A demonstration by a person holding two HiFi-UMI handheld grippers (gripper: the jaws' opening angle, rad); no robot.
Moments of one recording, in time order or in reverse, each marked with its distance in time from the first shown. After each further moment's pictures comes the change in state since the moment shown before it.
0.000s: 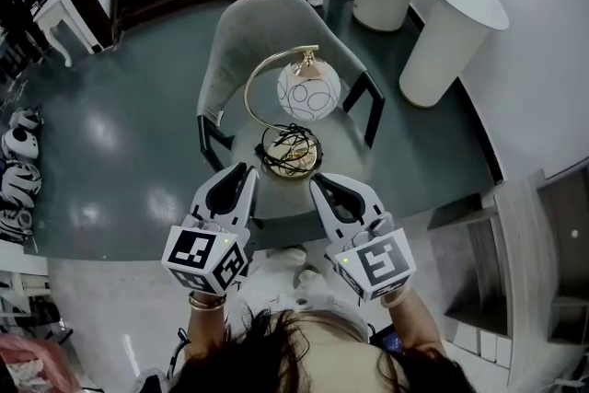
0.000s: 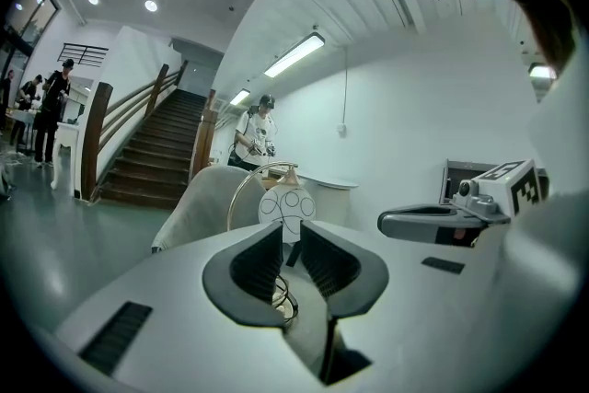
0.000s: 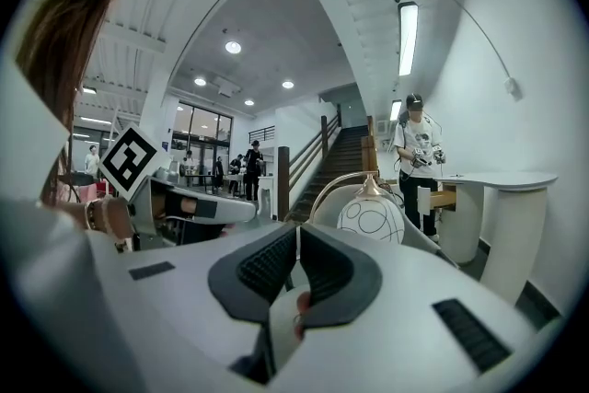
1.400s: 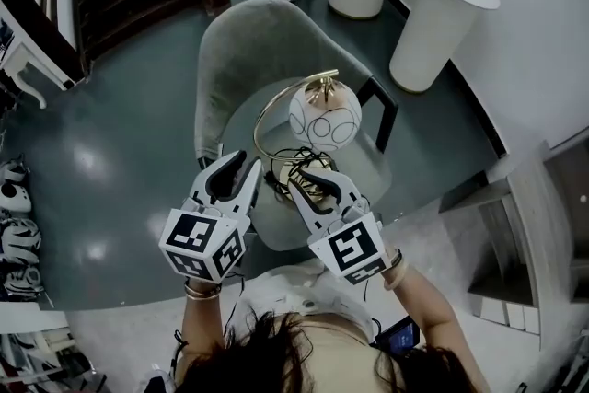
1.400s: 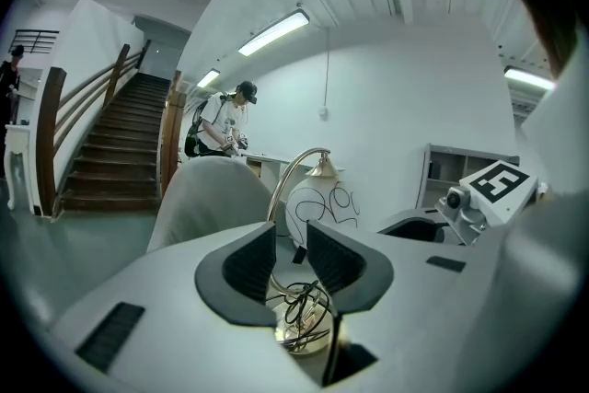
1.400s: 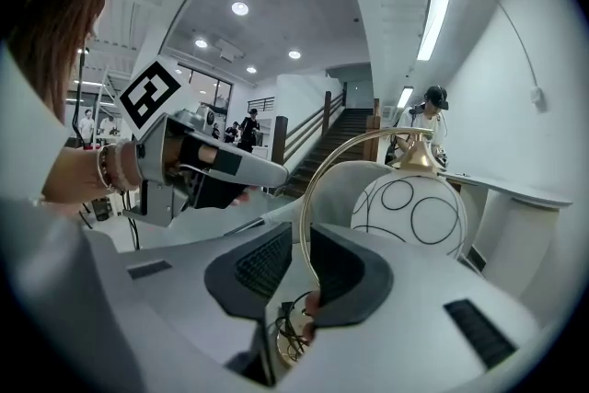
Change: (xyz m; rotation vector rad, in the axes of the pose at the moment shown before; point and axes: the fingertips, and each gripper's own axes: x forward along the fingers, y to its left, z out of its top) left arm 0.092 0.090 0.012 0.092 0.109 -0.200; right arm 0.141 -0.006 -0.038 -0.106 0.171 -0.046
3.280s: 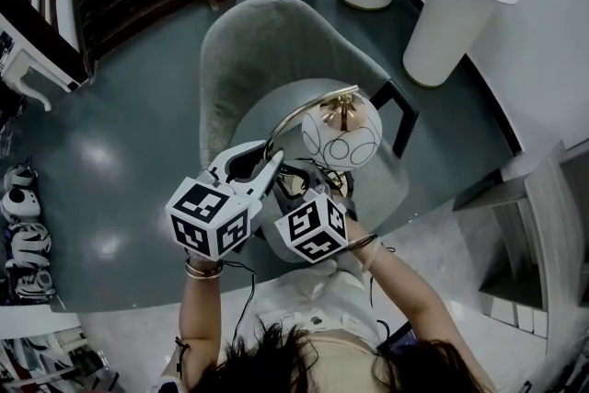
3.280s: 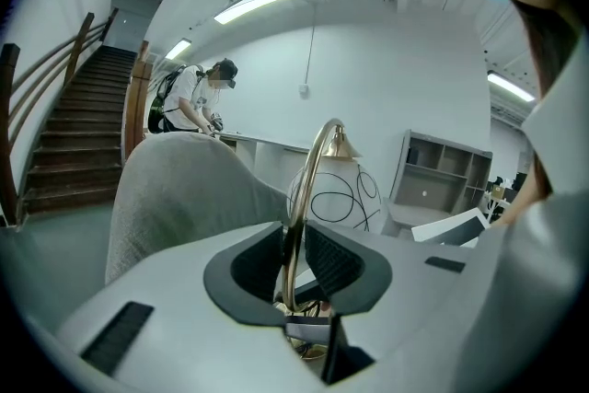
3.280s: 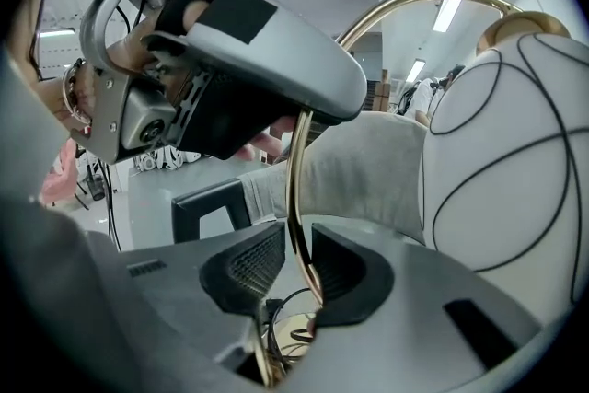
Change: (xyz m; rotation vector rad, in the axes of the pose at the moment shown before) left arm 0.067 0.015 -0.007 0.034 0.145 -0.189; right arm 0.116 -0.007 -0.062 -0.028 0.194 -0.008
